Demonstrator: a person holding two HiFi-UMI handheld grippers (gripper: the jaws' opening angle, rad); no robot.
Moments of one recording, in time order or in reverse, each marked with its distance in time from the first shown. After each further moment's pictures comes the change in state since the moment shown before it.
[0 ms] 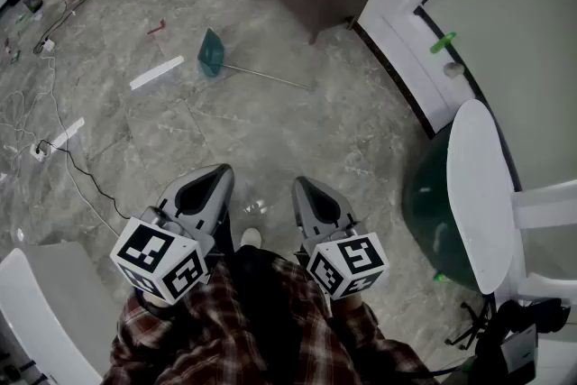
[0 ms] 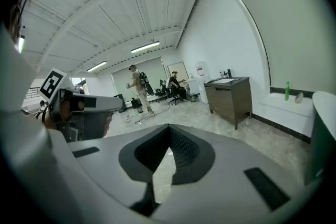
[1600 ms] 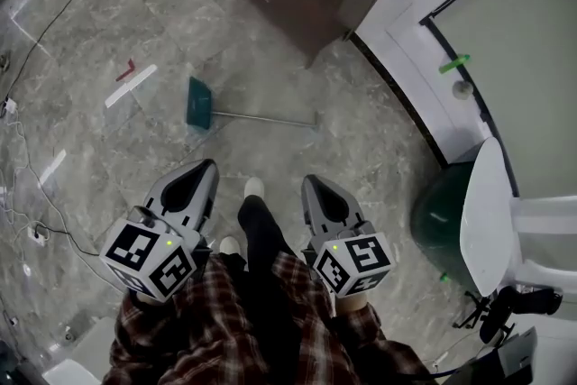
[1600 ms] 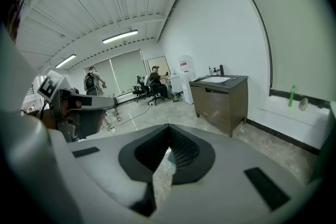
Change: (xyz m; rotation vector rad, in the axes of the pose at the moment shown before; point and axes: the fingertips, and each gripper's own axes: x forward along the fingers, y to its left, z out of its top) left arm 0.281 0.354 0.197 -0.053 0.082 -0.084; right arm 0.402 -0.137 0.160 0.062 0.049 -0.215
